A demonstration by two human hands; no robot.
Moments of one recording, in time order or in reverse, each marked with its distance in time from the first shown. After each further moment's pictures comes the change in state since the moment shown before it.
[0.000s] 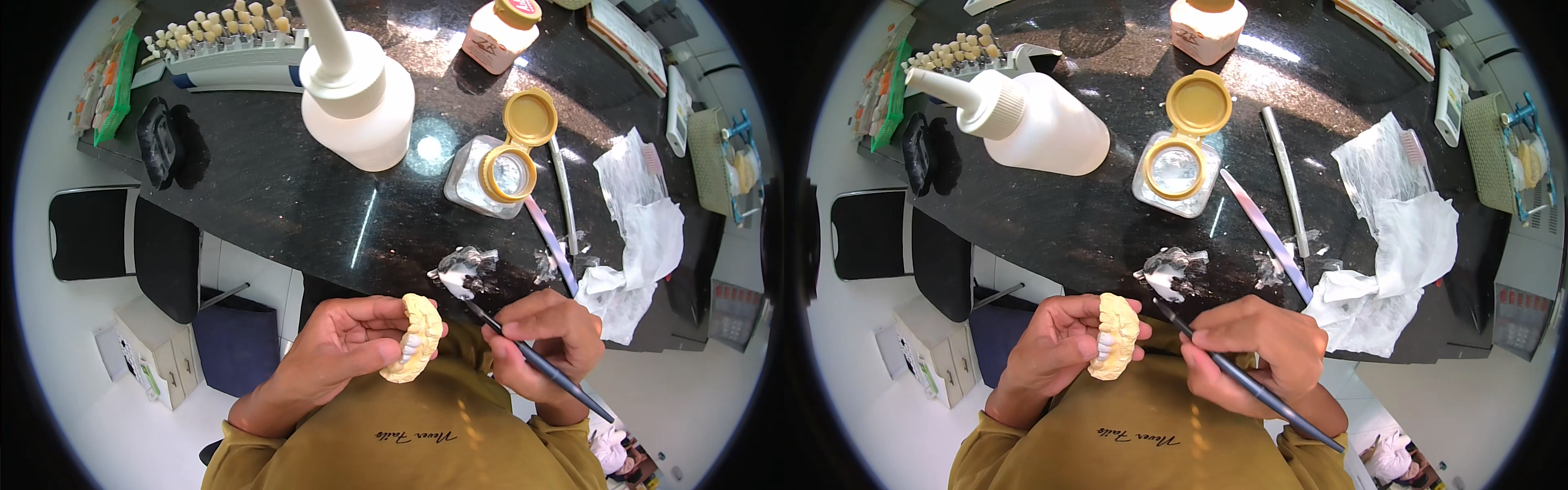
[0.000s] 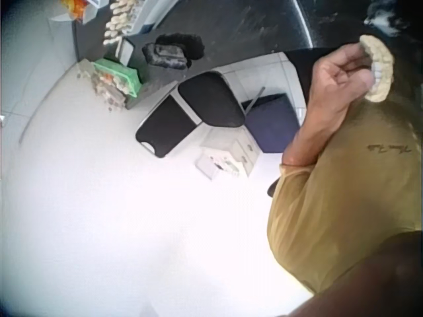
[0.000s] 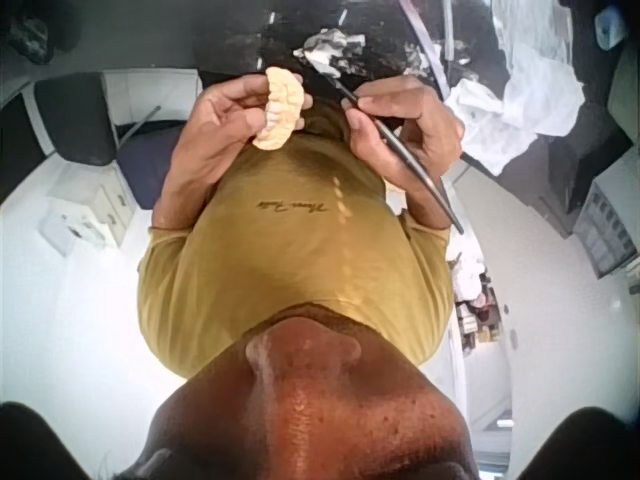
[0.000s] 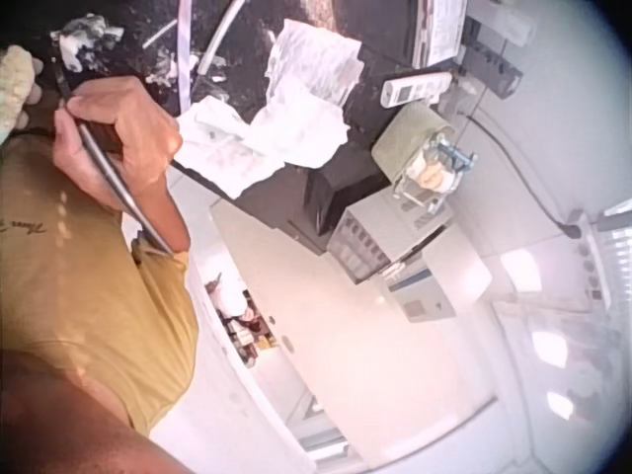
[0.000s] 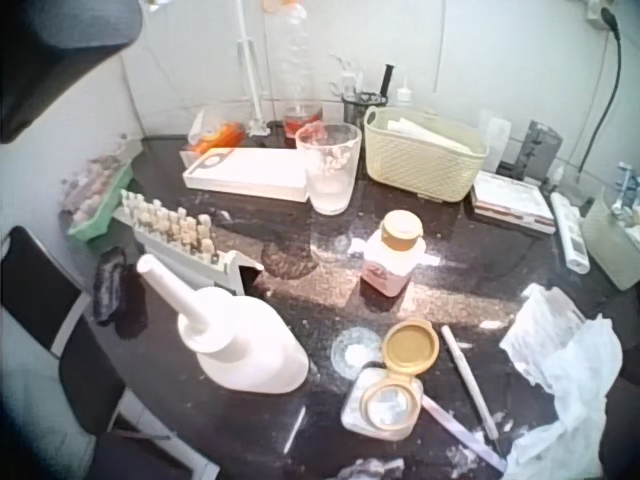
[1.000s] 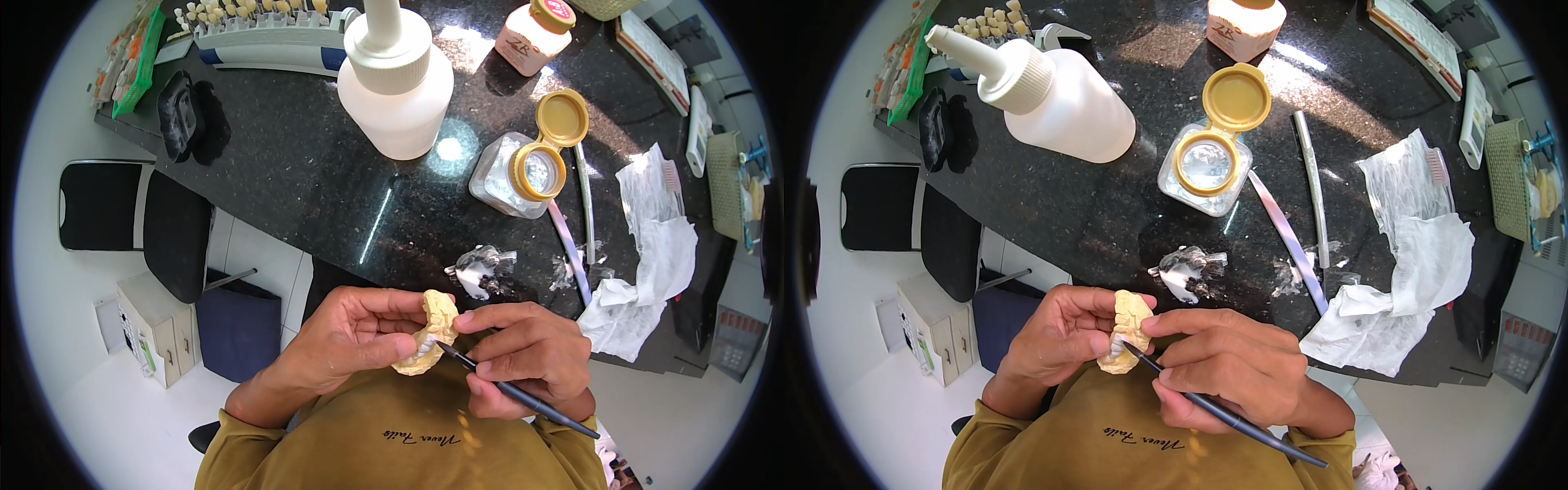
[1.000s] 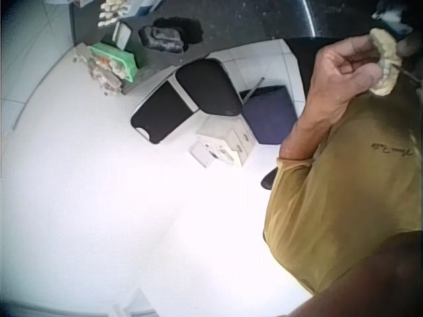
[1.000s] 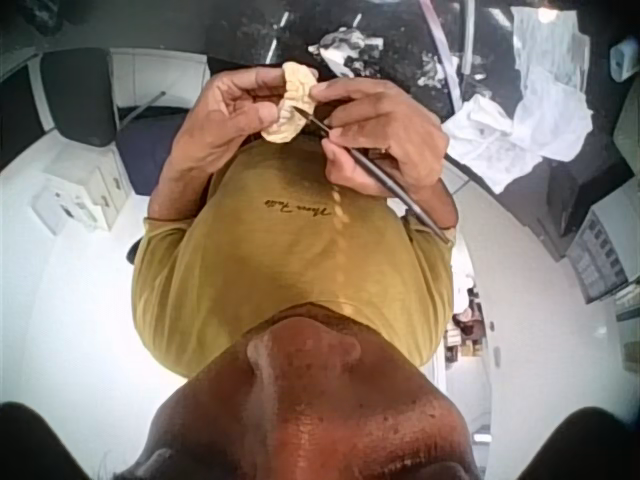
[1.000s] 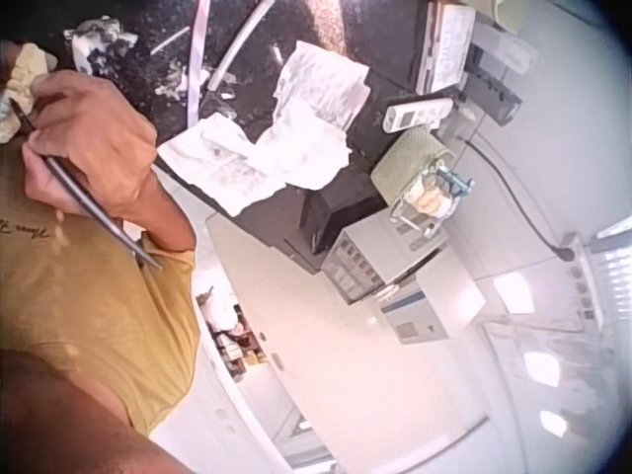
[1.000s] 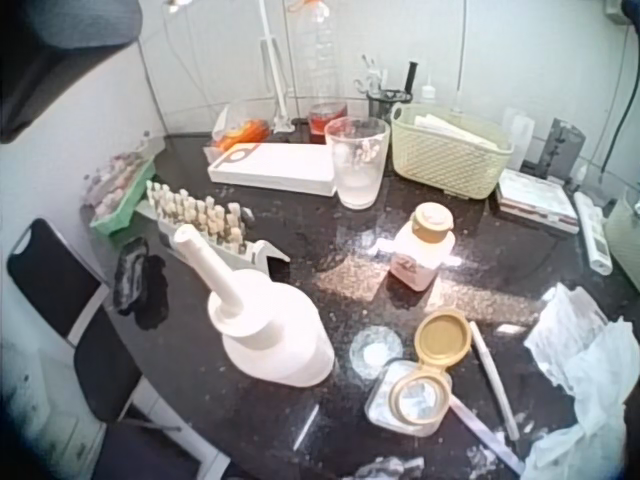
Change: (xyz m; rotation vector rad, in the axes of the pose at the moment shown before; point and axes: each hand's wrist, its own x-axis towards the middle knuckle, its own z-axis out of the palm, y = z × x) left_hand 0.000 -0.005 -0.005 -0.017 -0.003 0.024; right_hand 0.007 0.008 0.016 0.206 -0.137 -0.226
